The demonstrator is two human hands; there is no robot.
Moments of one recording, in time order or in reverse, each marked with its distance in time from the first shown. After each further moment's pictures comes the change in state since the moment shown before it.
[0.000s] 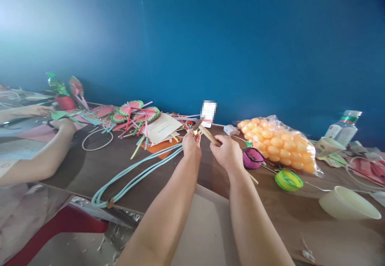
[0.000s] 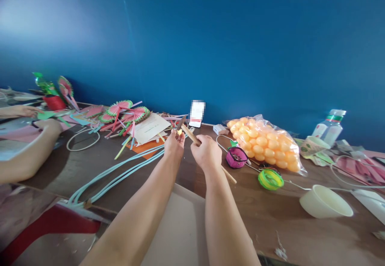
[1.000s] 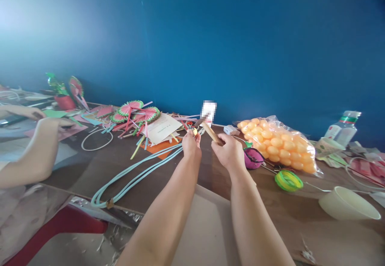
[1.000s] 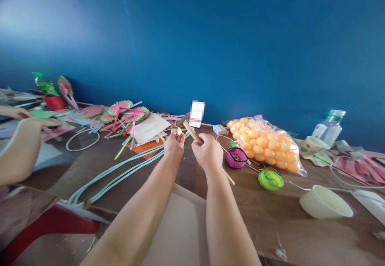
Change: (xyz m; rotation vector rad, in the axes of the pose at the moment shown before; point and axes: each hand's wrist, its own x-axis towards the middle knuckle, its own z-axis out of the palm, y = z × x) left_hand 0.000 0.000 0.001 0.015 0.029 -0.012; right_hand 0.001 0.001 -0.001 0.027 0.044 0.012
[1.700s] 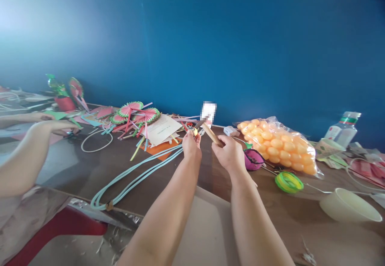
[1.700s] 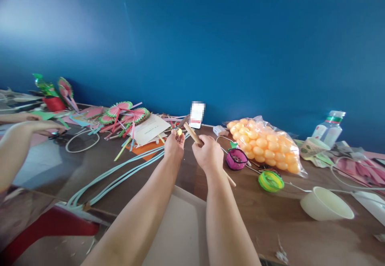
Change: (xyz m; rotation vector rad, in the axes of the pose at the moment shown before) left_hand 0.000 -0.001 0.000 -0.007 -0.057 0.033; right_hand 0.001 0.002 0.001 -0.002 -0.002 0.005
